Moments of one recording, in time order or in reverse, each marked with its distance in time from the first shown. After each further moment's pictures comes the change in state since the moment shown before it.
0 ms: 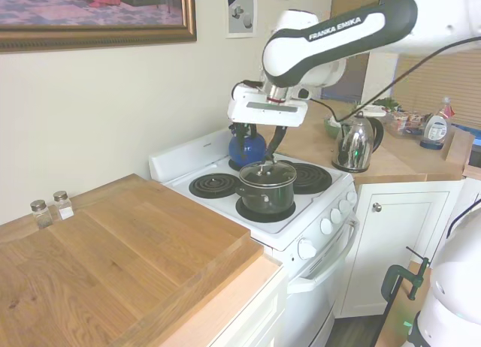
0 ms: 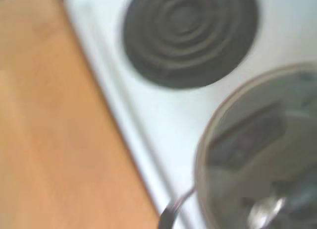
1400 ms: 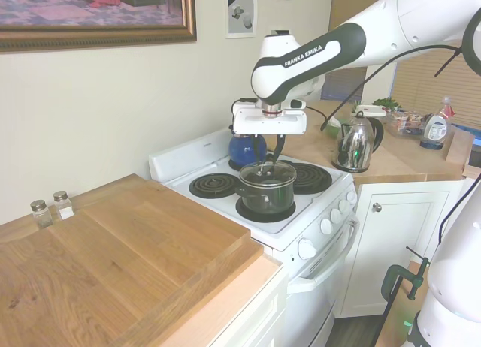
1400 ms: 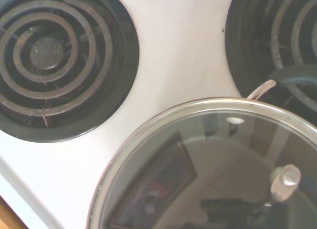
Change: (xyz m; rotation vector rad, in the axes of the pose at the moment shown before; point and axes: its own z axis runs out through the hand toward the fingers) arm 0.052 -0.009 0.049 -0.149 0.098 0.231
